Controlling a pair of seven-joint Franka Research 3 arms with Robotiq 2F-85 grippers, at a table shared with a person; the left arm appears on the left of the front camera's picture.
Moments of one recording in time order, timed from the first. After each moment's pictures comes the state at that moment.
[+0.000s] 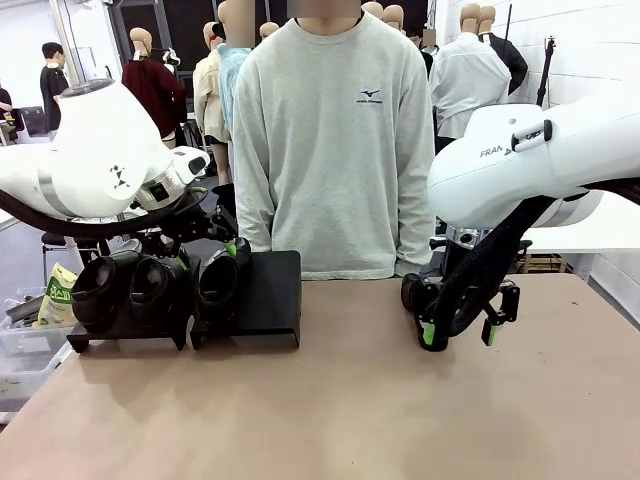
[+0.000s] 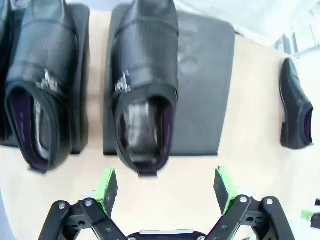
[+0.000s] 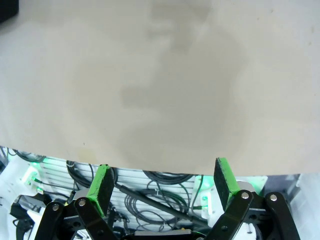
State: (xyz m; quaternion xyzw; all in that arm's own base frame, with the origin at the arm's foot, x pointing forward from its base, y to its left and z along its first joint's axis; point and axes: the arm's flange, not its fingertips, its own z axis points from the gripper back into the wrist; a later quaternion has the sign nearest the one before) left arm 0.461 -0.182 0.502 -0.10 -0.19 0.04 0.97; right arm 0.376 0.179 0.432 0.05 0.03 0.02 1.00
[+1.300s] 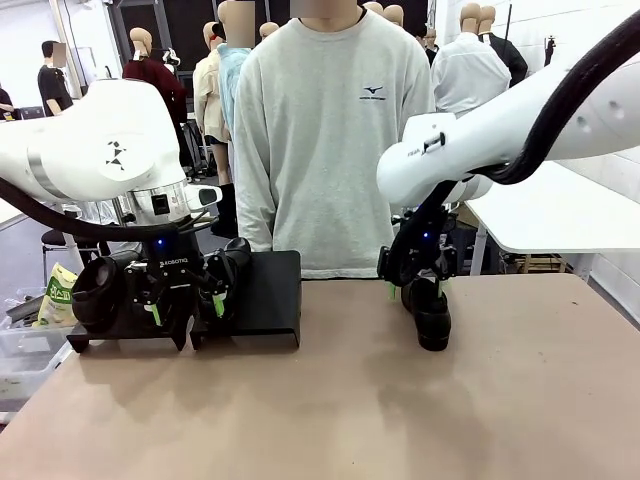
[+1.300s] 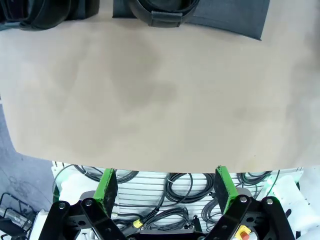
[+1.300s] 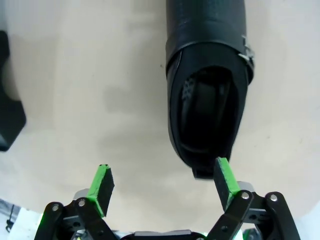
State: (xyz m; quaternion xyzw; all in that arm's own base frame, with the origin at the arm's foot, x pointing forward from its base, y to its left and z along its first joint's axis) left arm 0.387 -0.205 0.485 -0.03 0.02 0.05 1.00; right arm 0.556 0.227 0.398 0.02 0.02 0.02 1.00
